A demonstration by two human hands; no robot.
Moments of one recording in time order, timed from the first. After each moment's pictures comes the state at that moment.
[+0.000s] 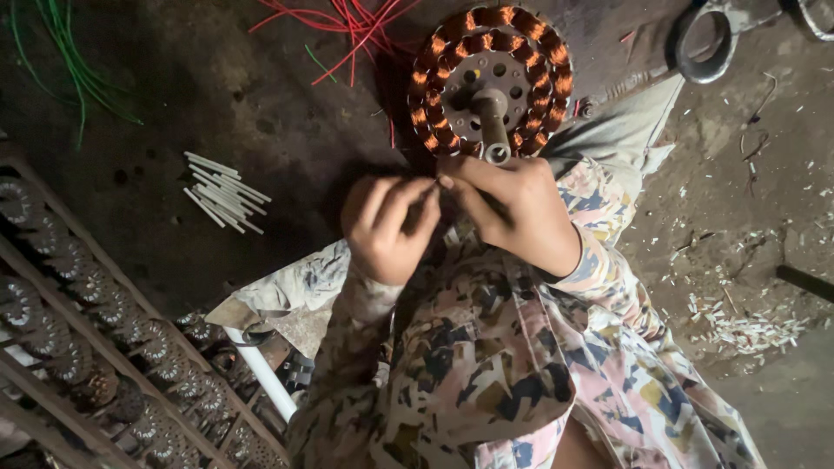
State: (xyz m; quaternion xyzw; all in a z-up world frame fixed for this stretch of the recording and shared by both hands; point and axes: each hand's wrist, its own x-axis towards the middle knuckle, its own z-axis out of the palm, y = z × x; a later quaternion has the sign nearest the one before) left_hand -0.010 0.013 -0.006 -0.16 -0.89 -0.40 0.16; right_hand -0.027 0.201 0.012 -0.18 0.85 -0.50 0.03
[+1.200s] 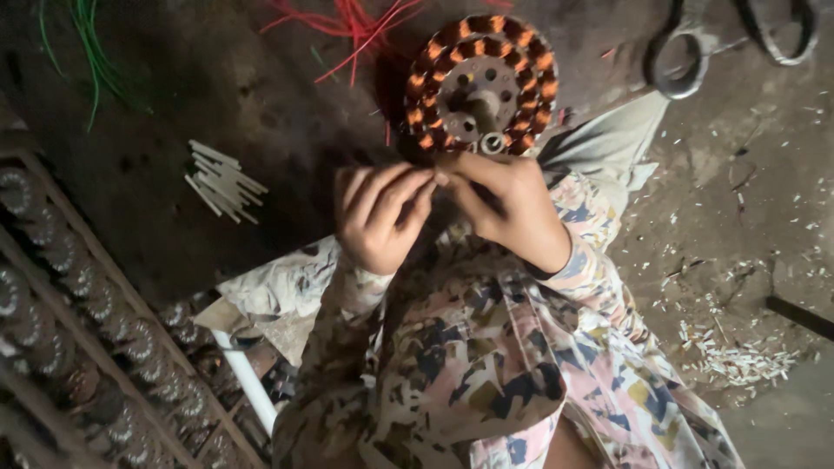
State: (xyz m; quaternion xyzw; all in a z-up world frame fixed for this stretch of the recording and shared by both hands) left_hand -0.012 0.015 -0.003 -0.22 -0.87 -0.37 0.23; right_hand -0.029 0.206 0.015 -0.19 0.82 -0.54 0.03
